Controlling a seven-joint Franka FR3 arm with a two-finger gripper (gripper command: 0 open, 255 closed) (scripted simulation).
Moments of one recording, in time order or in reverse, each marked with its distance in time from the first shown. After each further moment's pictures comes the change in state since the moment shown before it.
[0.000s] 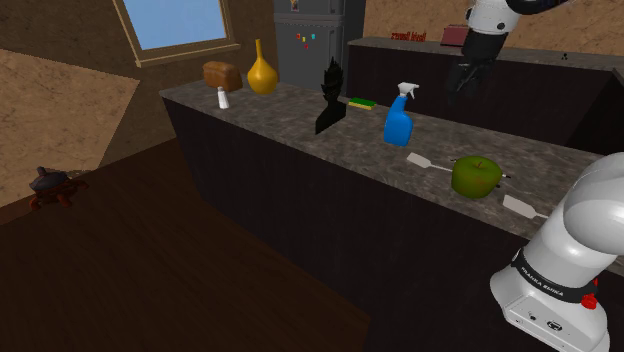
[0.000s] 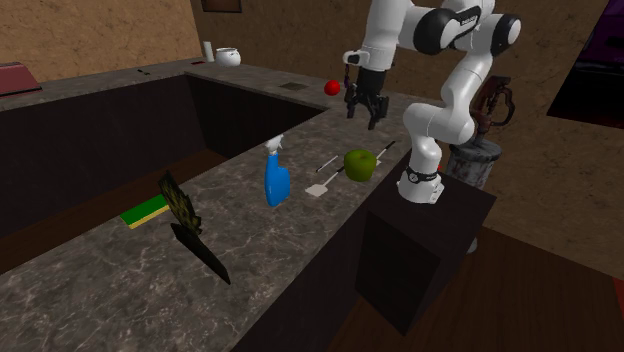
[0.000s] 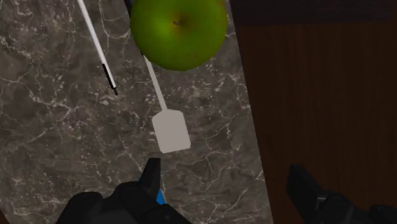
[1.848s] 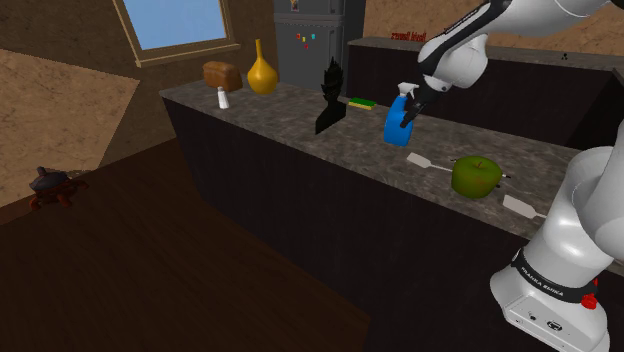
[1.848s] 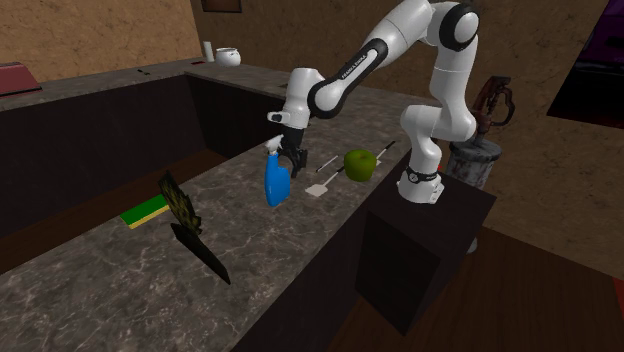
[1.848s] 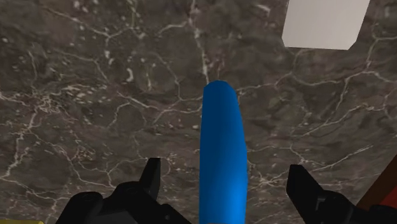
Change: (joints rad) arm 0.359 0.813 -0.648 0.185 0.661 0.769 -1.038
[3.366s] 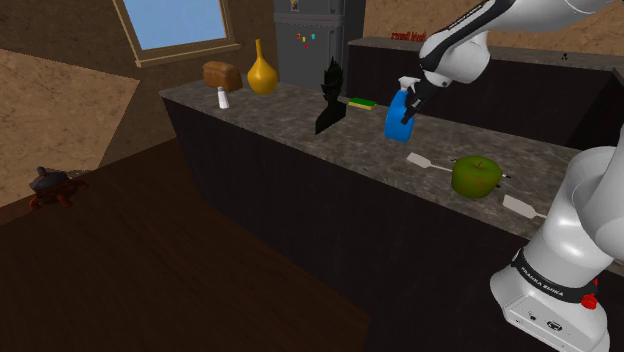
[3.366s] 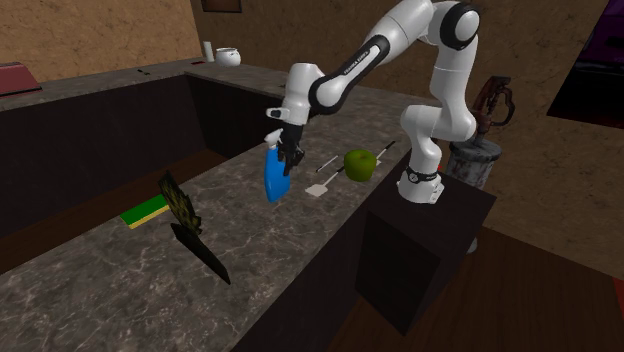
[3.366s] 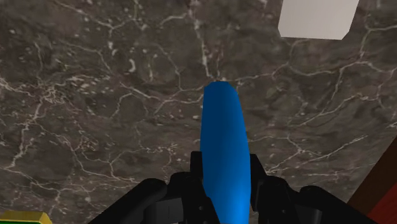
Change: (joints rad) arm 0.003 -0.025 -0.002 0.015 -0.050 -0.023 0.046
